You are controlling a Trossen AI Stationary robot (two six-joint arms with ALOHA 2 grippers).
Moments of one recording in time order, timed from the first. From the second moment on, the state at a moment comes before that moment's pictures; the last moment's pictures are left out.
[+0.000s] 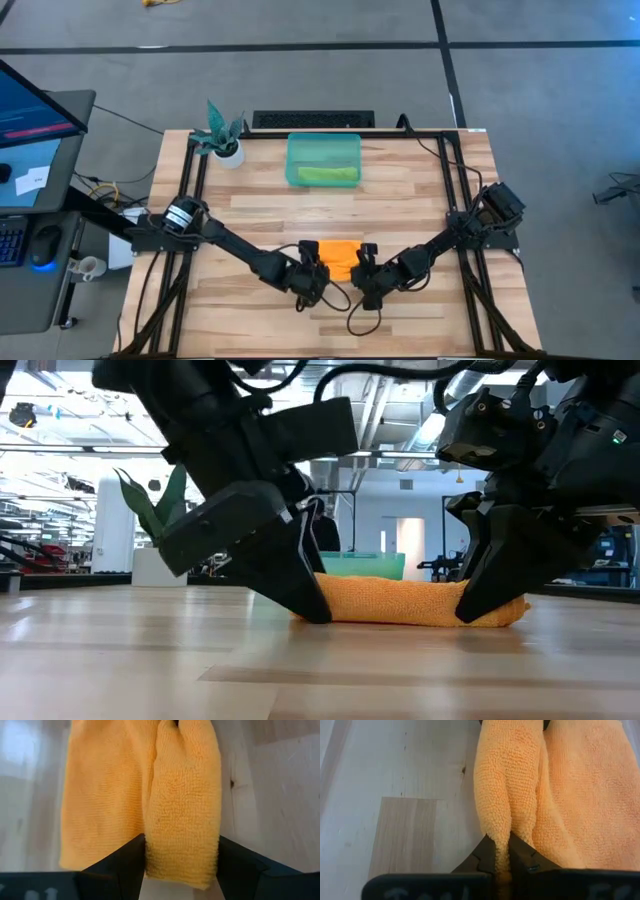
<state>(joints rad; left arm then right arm) -0.42 2.06 1.27 -0.29 -0.46 -0.18 0.55 1.86 0.88 -0.13 0.34 0.35</state>
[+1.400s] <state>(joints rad) -0.35 2.07 1.27 -0.20 0.36 -0.72 0.34 1.89 0.88 0.03 -0.55 0.78</state>
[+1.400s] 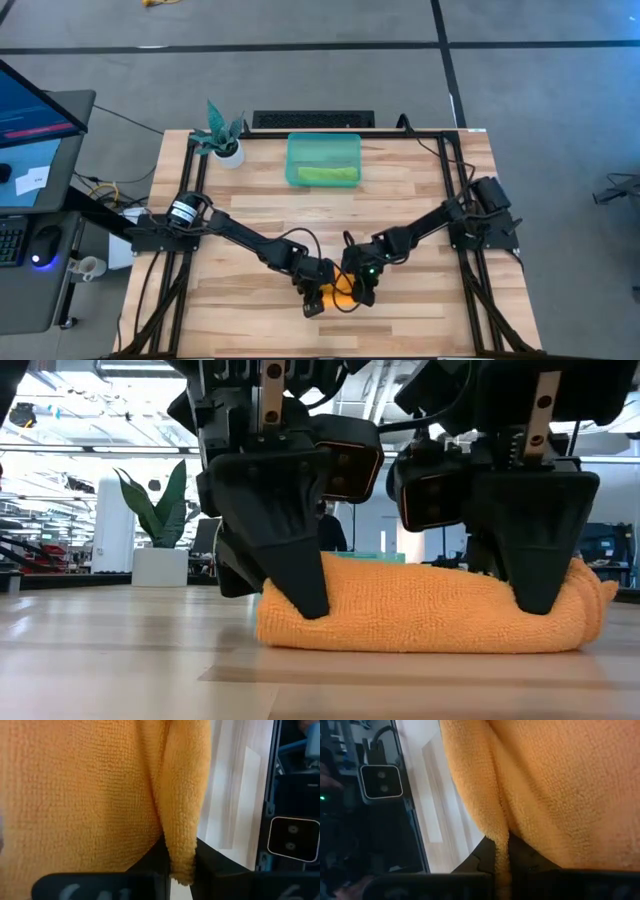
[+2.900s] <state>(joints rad) -0.55 1.93 1.27 -0.13 -0.22 -0.24 0.29 1.89 0.87 0.07 -0.60 0.89</state>
